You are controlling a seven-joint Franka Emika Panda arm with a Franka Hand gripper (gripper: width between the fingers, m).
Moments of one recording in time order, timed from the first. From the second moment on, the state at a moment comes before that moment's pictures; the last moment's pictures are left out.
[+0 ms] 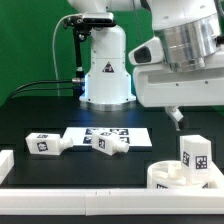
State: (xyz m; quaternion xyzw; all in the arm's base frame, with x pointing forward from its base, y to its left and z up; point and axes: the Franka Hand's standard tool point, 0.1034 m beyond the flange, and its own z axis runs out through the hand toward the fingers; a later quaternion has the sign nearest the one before) arm 0.590 0.117 0.108 -0.94 0.30 0.05 0.13
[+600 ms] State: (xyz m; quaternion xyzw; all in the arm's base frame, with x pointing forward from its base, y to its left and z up) arm 0.590 0.111 0.101 -1.00 0.00 0.02 0.10
